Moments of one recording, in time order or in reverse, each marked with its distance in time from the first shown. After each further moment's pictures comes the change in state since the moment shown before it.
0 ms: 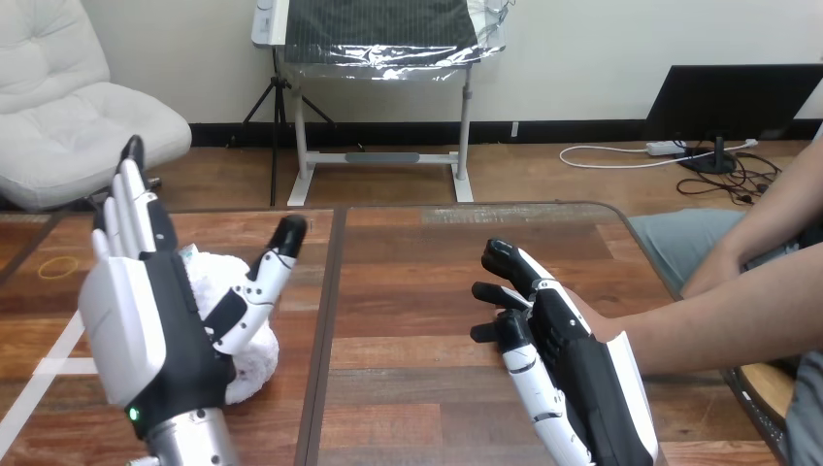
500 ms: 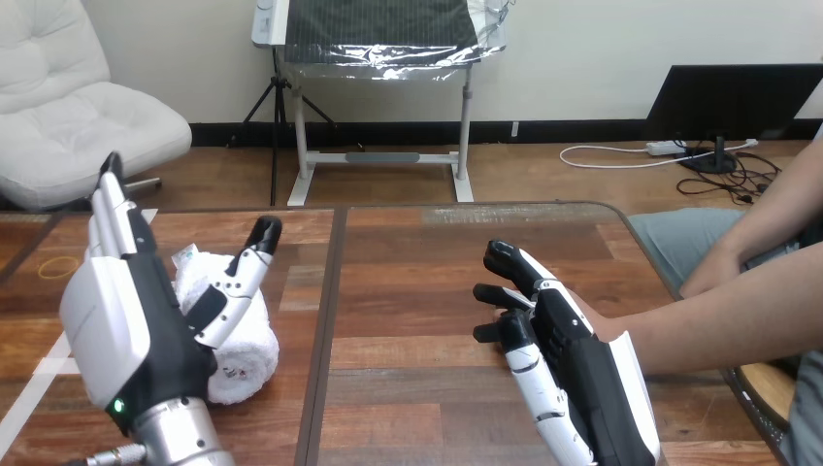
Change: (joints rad) left arm -0.048 0.002 0.031 -0.003 0.005 0.169 -0.065; right arm 0.000 0.002 -0.007 0.001 -0.010 0.000 -0.002
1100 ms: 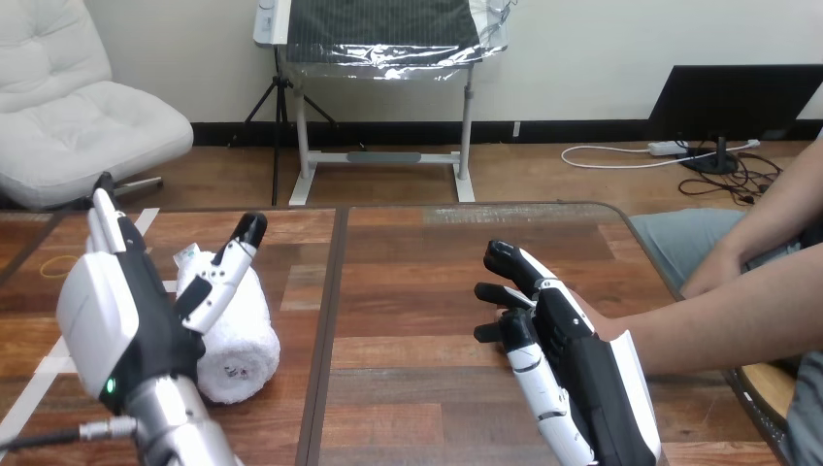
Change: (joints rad) left arm -0.106 0.001 0.037 0.003 -0.026 0.212 -0.132; right arm -0.002 0.003 -0.003 0.000 0.001 0.000 0.003
